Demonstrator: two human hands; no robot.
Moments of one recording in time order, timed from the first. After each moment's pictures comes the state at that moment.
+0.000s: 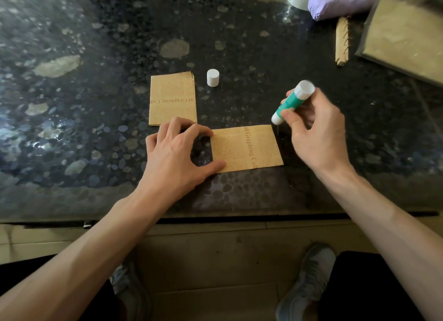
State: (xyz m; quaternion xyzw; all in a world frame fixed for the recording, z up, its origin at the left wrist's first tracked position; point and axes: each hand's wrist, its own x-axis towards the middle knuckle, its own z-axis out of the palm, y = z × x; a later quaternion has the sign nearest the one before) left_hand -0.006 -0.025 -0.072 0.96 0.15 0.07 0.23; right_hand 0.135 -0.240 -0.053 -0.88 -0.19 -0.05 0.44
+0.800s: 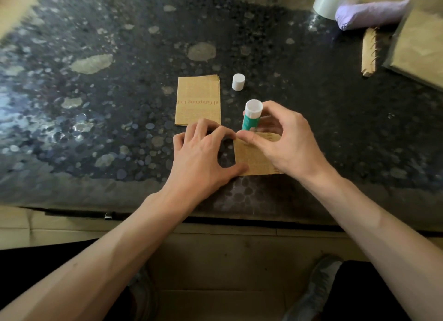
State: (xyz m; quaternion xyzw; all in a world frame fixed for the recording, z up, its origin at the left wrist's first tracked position) left_hand -0.006 -0.026 -0.075 0.96 0.14 0.08 0.23; right_hand 0.109 -0.179 -0.048 -0.84 -0.35 0.07 0.42
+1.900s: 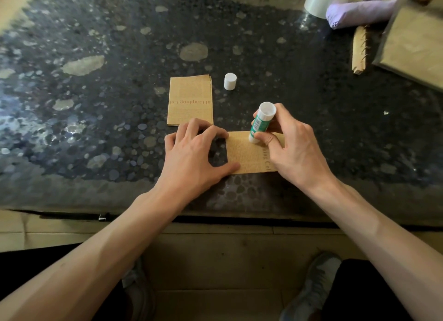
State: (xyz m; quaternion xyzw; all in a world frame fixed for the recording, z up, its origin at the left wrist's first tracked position) left_hand -0.007 -0.024 -0.077 0.96 0.15 0.09 0.22; right_hand 0.110 -0.205 -0.062 -0.86 -0.37 0.00 0.36
